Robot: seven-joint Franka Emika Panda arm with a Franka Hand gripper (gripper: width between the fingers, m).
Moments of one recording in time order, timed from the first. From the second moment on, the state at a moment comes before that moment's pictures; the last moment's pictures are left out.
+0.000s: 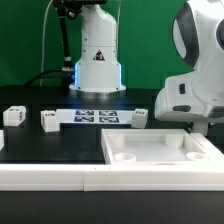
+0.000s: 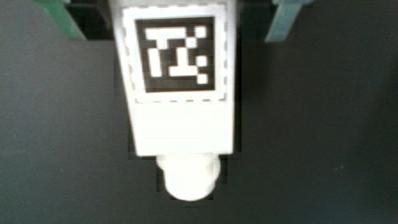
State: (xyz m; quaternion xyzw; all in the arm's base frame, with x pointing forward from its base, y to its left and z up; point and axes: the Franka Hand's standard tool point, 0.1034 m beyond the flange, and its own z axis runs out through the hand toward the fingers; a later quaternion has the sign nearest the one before) arm 0.411 0.200 0.006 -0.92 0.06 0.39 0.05
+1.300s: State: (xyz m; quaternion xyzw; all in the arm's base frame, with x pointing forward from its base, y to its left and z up) arm 0.468 0.116 0.085 -0.97 0.03 0.22 0.08
